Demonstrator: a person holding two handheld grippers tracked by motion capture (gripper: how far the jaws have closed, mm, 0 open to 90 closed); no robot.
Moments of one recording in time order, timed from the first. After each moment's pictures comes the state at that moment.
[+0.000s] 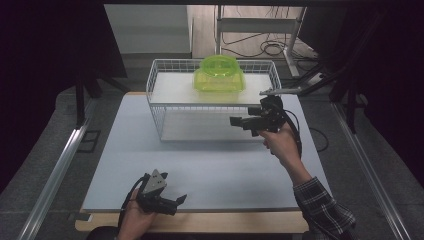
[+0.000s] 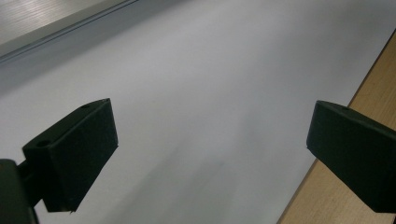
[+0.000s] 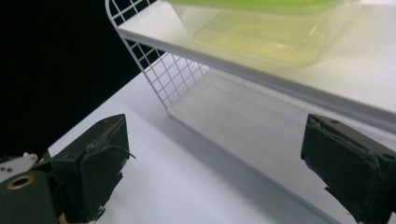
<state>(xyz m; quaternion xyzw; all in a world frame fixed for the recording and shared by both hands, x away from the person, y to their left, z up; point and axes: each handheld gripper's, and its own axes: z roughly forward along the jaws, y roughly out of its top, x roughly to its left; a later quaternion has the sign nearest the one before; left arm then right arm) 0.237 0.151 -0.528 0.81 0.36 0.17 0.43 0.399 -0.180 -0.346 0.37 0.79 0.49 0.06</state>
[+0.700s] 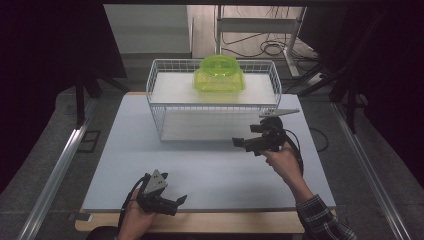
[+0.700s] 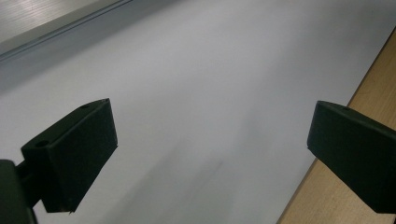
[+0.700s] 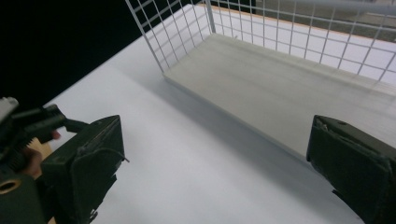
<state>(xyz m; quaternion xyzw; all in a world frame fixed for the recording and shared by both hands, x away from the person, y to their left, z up) 0.238 0.150 -0.529 0.81 0.36 0.17 0.43 0.376 -0.192 -0.391 0.35 0.81 0.46 0.07</state>
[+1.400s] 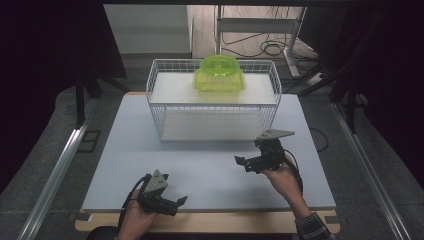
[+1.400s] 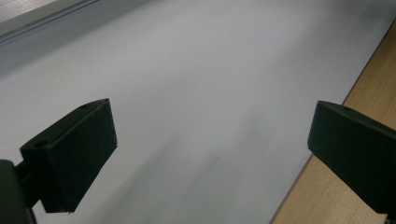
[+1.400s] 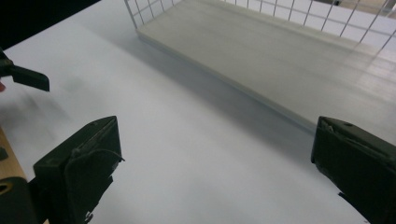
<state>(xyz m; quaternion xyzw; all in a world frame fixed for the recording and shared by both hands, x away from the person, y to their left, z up) 0.239 0.149 -0.531 0.82 0.36 0.15 0.42 0.349 -0.200 -0.439 0.35 0.83 0.42 0.13</state>
